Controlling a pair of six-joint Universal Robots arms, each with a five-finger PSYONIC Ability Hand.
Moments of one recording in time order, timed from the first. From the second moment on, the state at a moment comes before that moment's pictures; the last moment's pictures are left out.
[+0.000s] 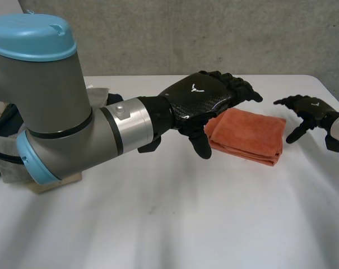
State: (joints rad) left arm 4.08 -2.05 -1.02 2.96 -0.89 3.34; right arm 1.44 -0.54 0.71 0.22 0.89 2.81; left_hand 0.20 0.21 0.21 0.20 0.05; right_hand 0.22 0.21 0.21 0.21 0.05
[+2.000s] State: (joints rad) left arm 4.10 -2.03 -1.00 2.99 -1.01 3.33; right arm 1.48 -0.89 0.92 -0.26 1.63 2.50; left_hand 0.20 0.21 0.21 0.20 0.05; right_hand 0.22 0.21 0.21 0.21 0.05
